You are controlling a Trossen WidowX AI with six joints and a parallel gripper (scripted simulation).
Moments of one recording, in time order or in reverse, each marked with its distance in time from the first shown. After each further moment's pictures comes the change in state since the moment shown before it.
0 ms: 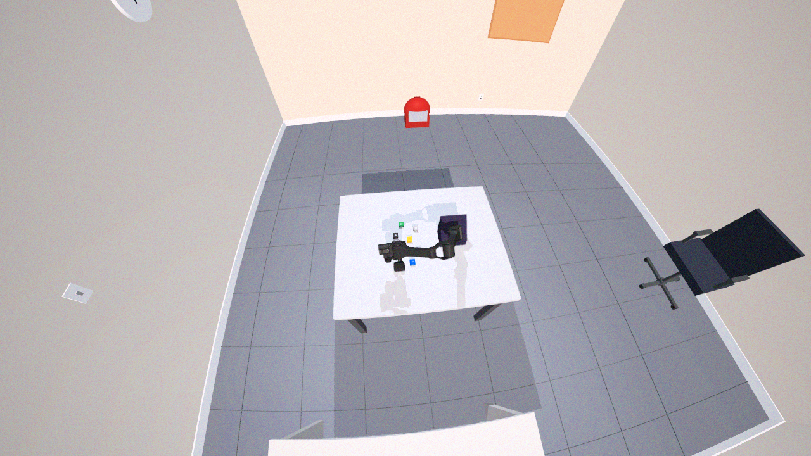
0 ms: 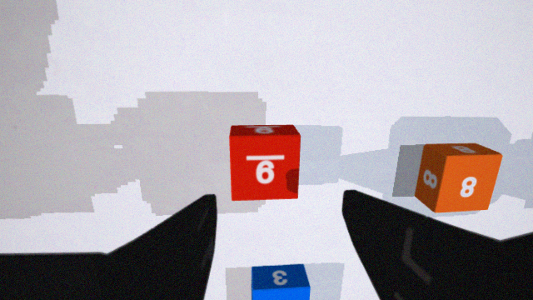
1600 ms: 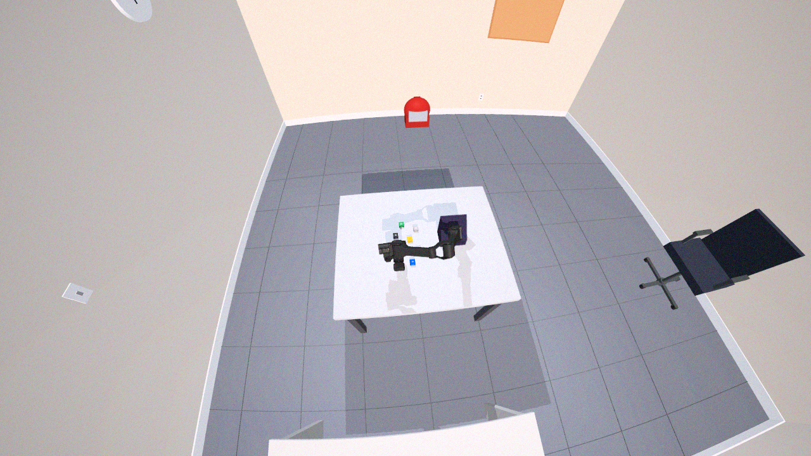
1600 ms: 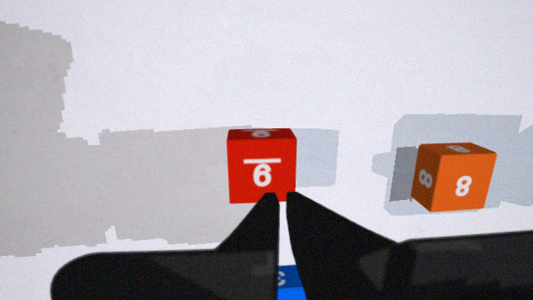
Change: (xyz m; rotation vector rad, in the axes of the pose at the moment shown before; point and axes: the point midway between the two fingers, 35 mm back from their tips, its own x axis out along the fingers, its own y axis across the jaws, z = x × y) arm -0.001 -0.002 0.001 0.014 -0.006 0.001
